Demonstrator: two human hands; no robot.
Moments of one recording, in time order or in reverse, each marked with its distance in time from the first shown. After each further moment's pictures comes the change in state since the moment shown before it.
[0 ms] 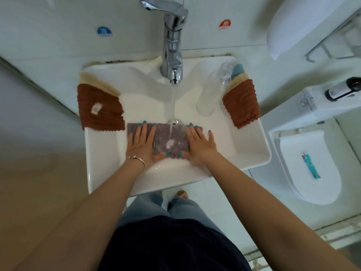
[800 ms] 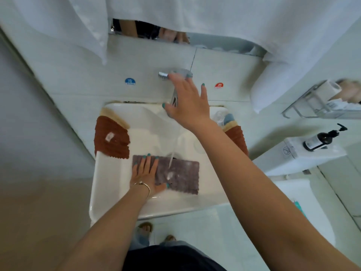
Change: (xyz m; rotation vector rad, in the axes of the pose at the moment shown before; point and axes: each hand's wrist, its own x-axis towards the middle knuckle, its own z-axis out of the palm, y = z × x) left_hand -0.001 0.011 0.006 -0.063 0.048 -0.031; right_hand -0.047 -0.079 -0.225 0.130 0.785 -0.234
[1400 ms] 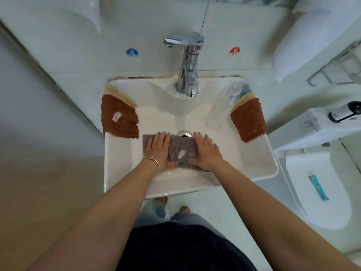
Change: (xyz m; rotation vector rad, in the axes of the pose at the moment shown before) left_hand 0.013 -0.001 -0.016 -0.029 0.036 0.131; right_hand -0.129 0.079 0.161 0.118 -0.544 0.317
